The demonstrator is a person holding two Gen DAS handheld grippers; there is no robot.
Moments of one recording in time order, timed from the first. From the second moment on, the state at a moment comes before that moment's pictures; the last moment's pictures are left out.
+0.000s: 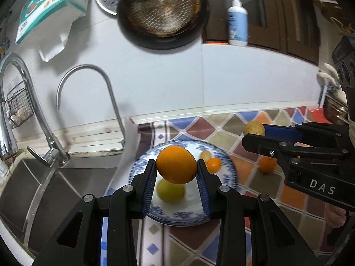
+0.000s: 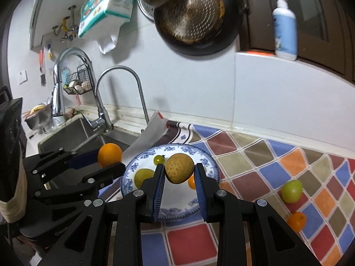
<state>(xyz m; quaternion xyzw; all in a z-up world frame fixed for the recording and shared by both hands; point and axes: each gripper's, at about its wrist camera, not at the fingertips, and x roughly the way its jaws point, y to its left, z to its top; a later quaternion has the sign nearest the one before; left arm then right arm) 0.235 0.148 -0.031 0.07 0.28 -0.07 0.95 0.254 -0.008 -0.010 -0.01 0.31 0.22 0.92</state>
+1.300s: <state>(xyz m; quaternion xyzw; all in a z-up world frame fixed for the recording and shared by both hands) 0.323 0.177 -0.084 0.04 0.35 -0.07 0.93 0.341 0.032 -0.086 0.01 0.40 0.19 0.90</state>
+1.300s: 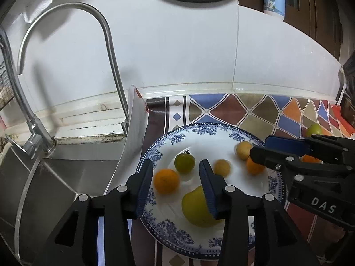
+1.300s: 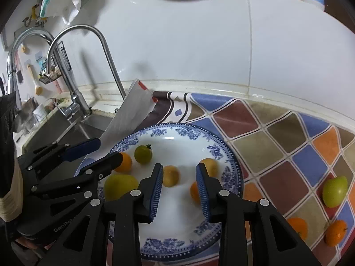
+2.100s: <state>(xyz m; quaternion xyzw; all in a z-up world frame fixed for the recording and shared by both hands) 0.224 0.117 -0.013 0.07 0.26 -0.11 0.96 0.240 -0.044 -0.007 -0.01 0.30 0.12 0.95</state>
